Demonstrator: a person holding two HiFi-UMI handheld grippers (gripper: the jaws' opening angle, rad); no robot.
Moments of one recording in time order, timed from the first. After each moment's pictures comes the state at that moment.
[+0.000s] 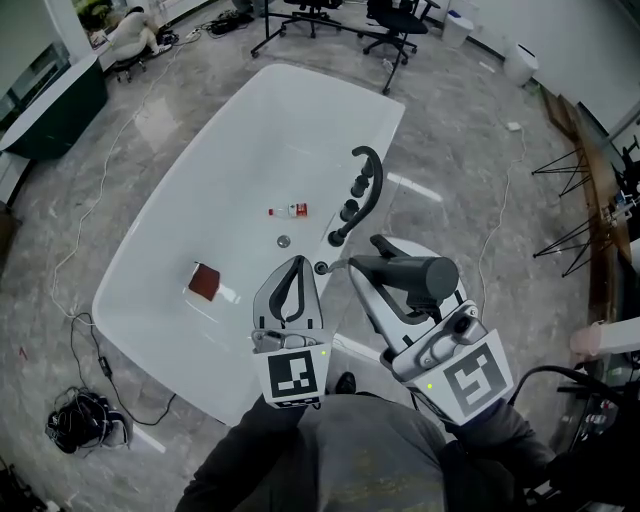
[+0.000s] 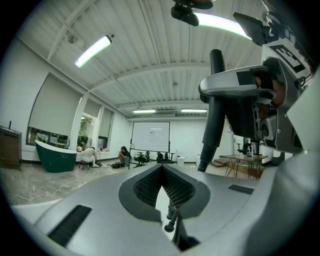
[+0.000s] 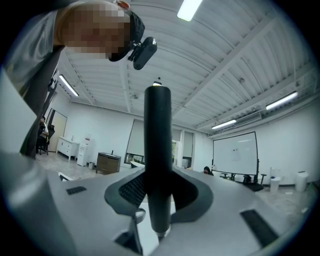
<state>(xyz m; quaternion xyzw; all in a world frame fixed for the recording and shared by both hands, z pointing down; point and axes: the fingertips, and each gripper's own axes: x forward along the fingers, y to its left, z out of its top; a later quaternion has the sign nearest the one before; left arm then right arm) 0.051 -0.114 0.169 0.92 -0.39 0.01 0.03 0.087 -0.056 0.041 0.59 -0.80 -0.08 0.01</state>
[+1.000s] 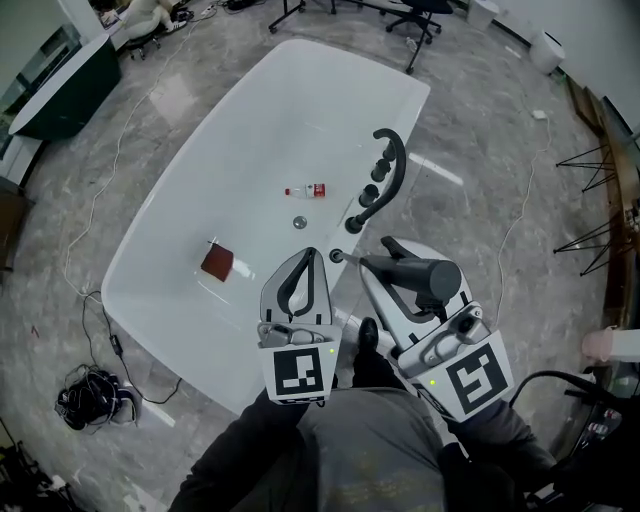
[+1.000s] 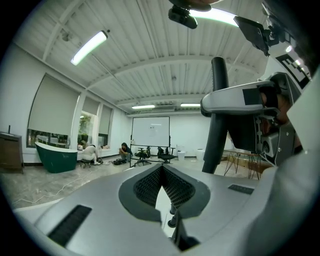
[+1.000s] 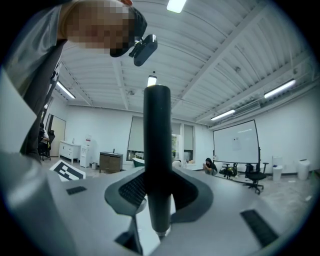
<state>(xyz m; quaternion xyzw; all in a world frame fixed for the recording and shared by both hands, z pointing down) 0.057 -0.129 0.192 0.92 -0.40 0.04 0.03 0.102 -0.077 0.096 0.58 -0.81 -0.03 0.02</state>
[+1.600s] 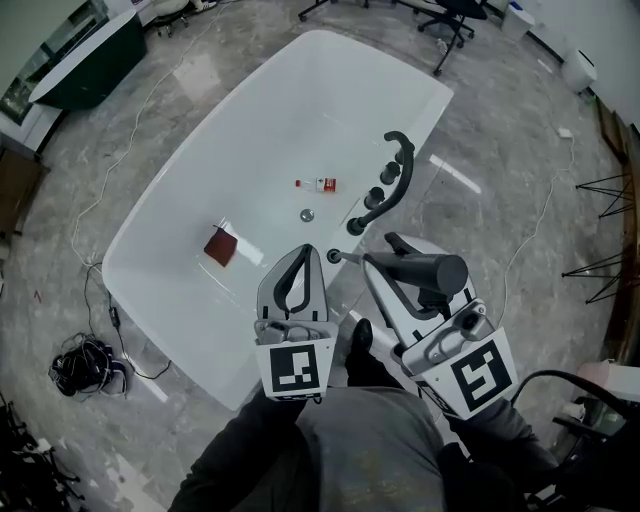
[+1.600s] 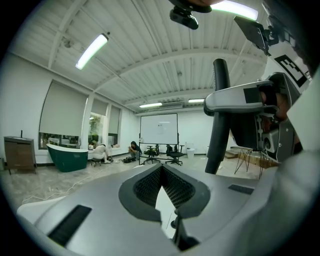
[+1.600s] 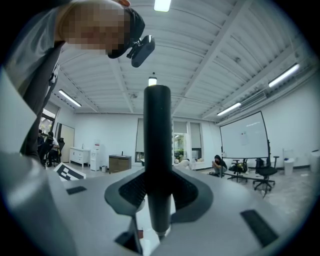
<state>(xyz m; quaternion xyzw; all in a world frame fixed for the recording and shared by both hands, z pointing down) 0.079 -0.136 0.203 0.89 -0.45 0.05 0.03 0.141 -0.088 0.105 0.54 -0.84 -0.01 0.01</state>
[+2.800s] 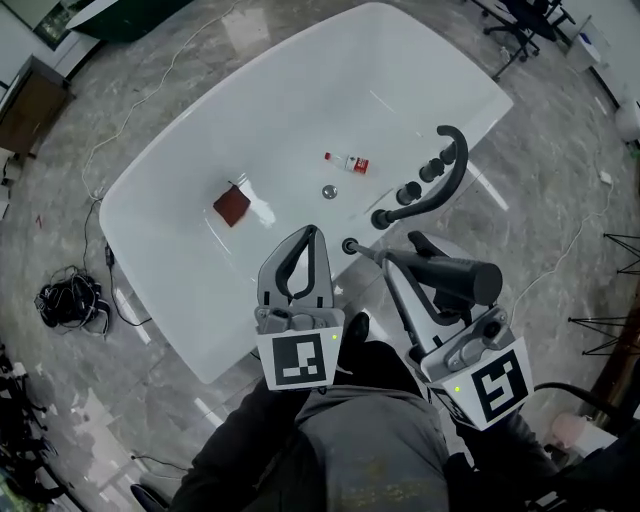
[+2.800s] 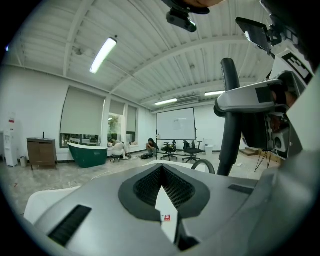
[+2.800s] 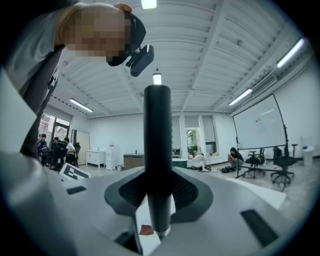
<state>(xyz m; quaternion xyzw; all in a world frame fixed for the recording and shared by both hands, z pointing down) 0.070 -0.166 0.261 0.84 -0.54 0.07 0.03 0.153 -0.121 0.169 0.46 -0.89 0.02 0.01</state>
